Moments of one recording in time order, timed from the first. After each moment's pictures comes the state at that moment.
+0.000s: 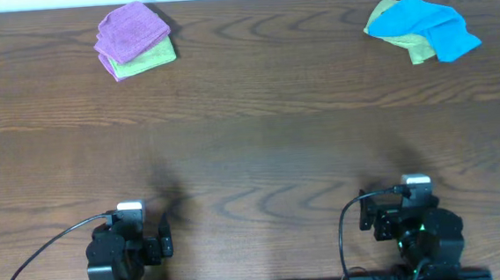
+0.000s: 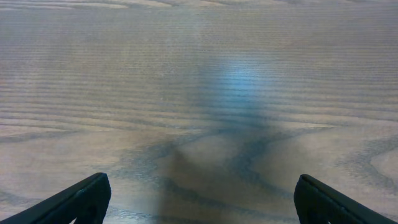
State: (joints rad) left arm -0.02 0.01 0.25 -0.92 0.01 0.02; right arm -0.05 0.07 0.22 -0.76 -0.11 0.06
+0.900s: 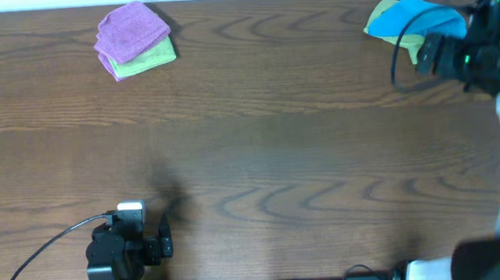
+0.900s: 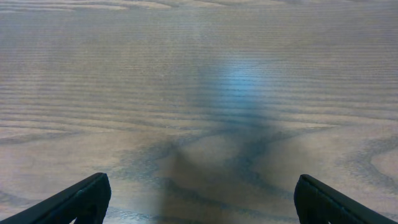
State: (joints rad) left arm -0.02 0.01 0.25 -0.92 0.01 0.03; right arm -0.25 1.61 1.67 -1.03 -0.07 0.12
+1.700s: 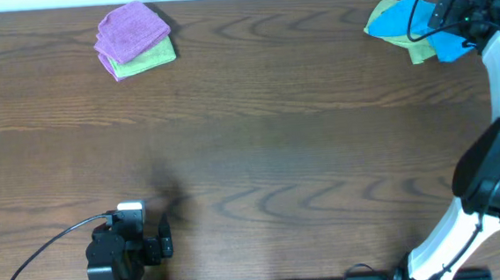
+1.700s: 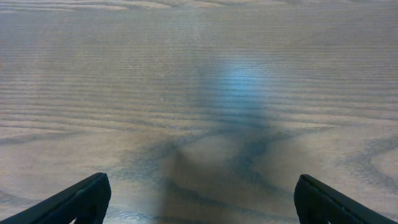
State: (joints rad) left arm -0.02 0.01 0.25 -0.93 0.01 0.03; right arm -0.33 2.07 1.80 -0.52 -0.03 0.12
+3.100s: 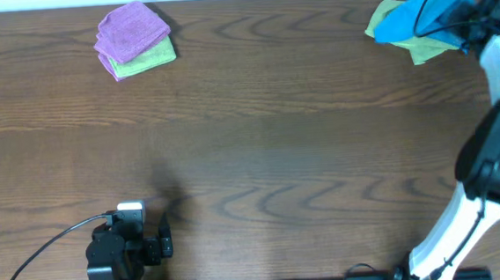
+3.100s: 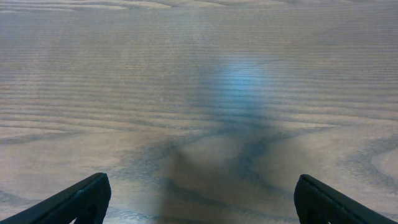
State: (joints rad) left arm -0.02 0.01 0.25 -0.93 0.01 0.03; right arm -0.37 2.12 1.81 -0.39 -0.06 0.23
